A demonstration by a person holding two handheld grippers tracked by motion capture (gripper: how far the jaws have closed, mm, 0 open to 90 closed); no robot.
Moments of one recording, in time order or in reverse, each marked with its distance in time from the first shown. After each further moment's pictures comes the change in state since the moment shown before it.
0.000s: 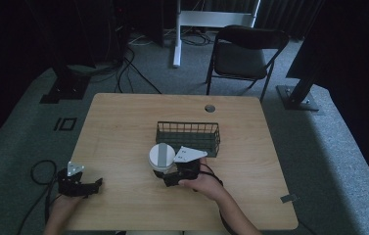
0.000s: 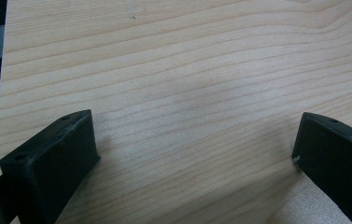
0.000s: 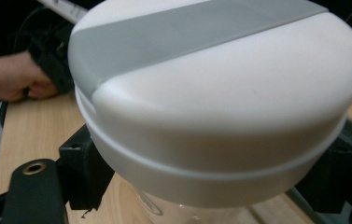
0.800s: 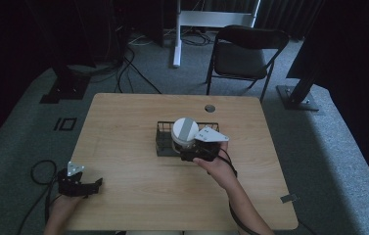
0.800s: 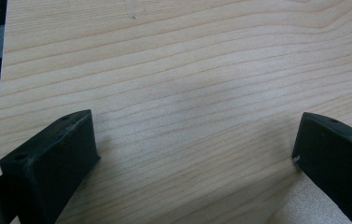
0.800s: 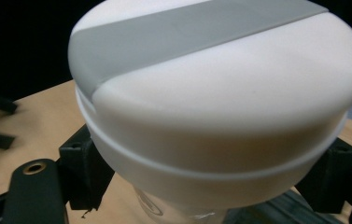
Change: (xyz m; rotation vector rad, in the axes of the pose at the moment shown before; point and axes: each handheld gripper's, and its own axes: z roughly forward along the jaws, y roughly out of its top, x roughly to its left) left arm 0.000 0.000 0.000 0.000 0.000 0.001; right arm -0.044 0.033 -0.042 -0.063 -0.321 0.057
